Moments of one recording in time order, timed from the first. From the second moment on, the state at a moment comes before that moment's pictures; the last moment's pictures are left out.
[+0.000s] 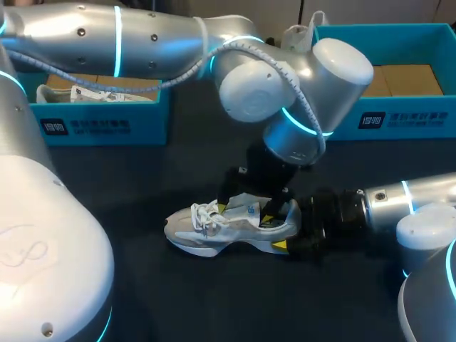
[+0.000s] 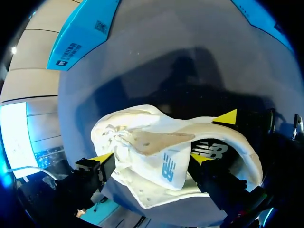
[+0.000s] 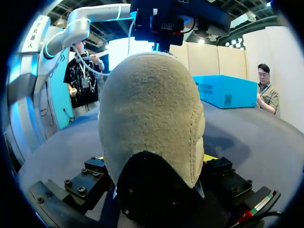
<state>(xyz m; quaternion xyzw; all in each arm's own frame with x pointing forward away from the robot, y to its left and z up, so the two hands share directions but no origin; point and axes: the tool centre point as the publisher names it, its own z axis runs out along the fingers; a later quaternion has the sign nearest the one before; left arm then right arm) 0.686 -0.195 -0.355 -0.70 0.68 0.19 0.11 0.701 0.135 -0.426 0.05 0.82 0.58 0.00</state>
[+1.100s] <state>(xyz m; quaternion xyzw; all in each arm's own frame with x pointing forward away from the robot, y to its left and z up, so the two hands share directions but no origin) 0.682 -0.178 -0.328 -0.71 0.67 0.18 0.10 0.701 0.136 -0.426 0.05 0.82 0.58 0.00</state>
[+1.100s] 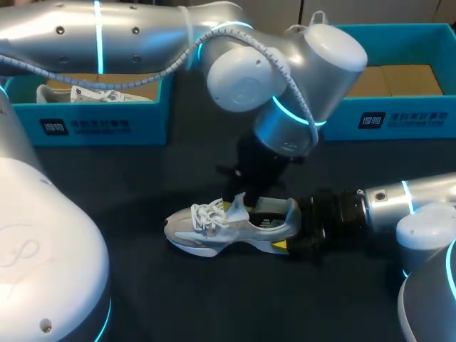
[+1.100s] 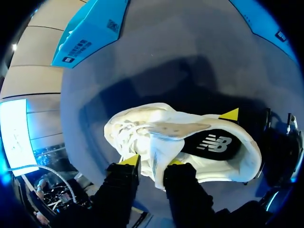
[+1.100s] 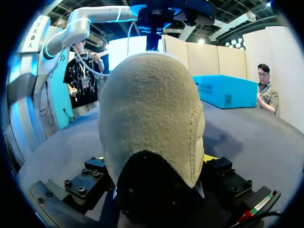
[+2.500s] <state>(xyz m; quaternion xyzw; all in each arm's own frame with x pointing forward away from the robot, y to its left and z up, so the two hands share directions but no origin) 0.684 -0.091 -0.339 -0.76 0.64 0.08 -0.05 0.701 0.136 -0.426 0.05 0.82 0.58 0.00</state>
